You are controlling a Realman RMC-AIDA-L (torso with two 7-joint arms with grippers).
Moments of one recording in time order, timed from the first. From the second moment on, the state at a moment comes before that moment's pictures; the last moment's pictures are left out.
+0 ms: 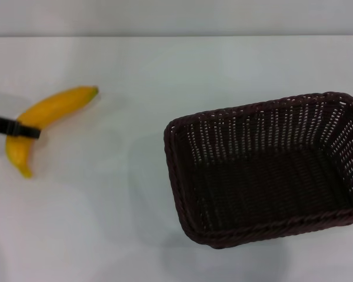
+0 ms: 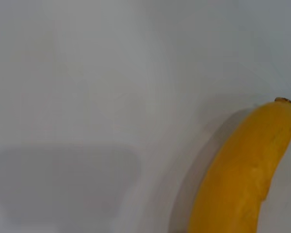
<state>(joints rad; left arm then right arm) -0.62 -1.96 0.82 0.85 -0.52 -1.26 0.84 0.39 1.83 -0.22 -0.65 1.12 1.52 -1.25</state>
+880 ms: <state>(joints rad) -0.98 -2.04 0.99 0.98 -0.85 -1.67 0.93 0.44 1.84 -0.27 -0.66 1.12 1.52 -1.26</state>
